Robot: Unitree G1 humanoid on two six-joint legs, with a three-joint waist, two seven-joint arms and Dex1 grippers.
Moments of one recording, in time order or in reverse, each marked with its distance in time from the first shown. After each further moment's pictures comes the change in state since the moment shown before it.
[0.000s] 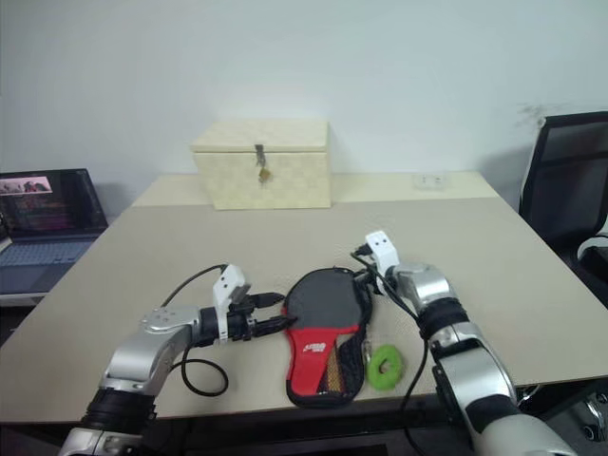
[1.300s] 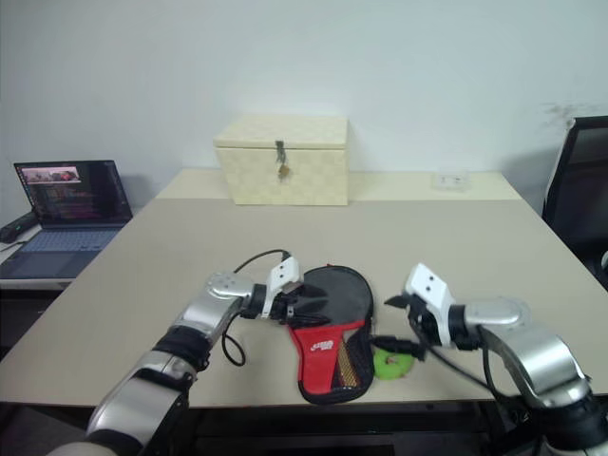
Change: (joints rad) left arm -0.459 -0.147 -0.253 0.757 0.220 -0.518 -0.224; right arm 0.794 -0.595 -0.023 -1.422 0.286 0.358 0.353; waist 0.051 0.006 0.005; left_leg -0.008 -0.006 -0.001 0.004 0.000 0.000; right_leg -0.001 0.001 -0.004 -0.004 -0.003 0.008
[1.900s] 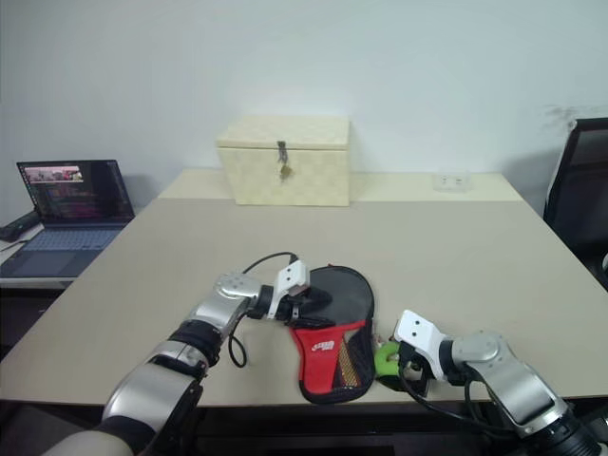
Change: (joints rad) left arm -0.041 -0.037 0.018 0.139 0.039 -0.100 -0.018; right arm 0.021 0.037 0.217 0.261 -0.221 -0.299 -0.078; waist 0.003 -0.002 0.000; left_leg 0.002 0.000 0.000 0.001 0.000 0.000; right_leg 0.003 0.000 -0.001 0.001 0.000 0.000
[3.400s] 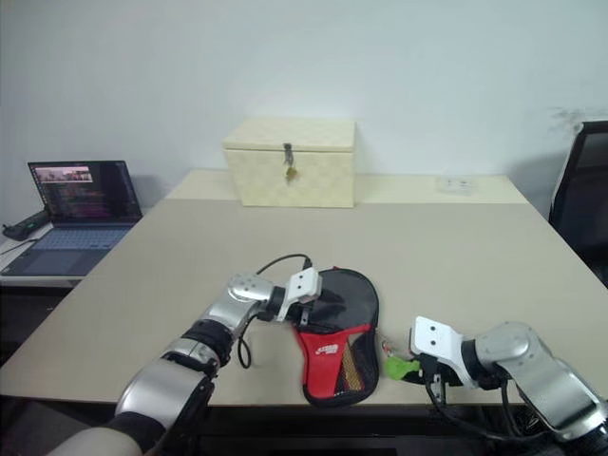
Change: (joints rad) left arm -0.027 -0.060 -0.007 0.094 0.085 -0.191 -0.019; right arm 0.083 -0.199 -0.106 -0.241 0.067 0.075 0.203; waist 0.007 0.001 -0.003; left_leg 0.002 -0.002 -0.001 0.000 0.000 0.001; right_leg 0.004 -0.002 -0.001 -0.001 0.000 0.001
